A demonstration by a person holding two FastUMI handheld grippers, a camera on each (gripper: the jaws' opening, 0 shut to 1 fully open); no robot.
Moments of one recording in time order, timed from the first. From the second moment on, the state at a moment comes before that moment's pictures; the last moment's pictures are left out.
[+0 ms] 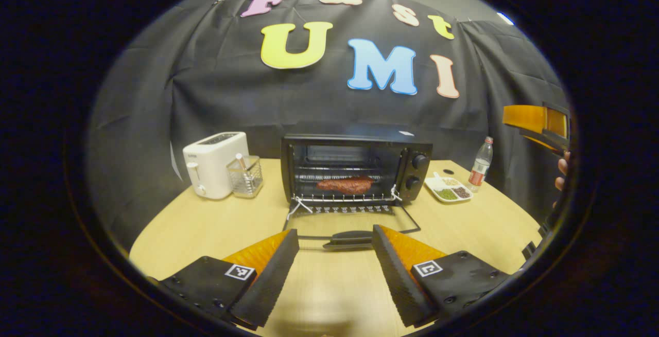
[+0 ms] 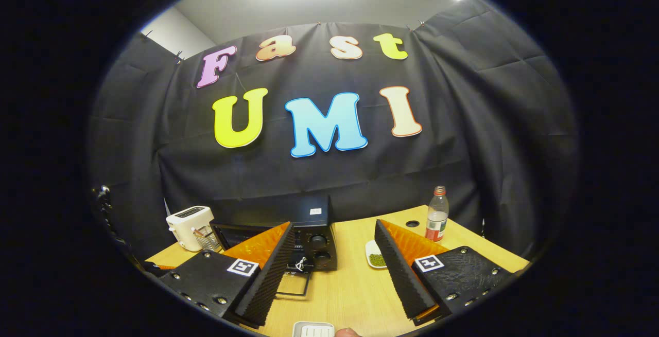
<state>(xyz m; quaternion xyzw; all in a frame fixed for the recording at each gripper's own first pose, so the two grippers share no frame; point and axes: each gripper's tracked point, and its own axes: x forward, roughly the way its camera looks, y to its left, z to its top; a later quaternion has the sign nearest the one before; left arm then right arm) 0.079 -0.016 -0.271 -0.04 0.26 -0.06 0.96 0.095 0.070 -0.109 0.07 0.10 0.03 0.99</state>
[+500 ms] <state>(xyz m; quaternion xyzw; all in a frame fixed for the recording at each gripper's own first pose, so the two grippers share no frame) 0.093 -0.059 -0.350 -0.01 0.34 -0.09 0.93 0.062 0.017 -0.098 0.03 0.10 -0.02 0.99</state>
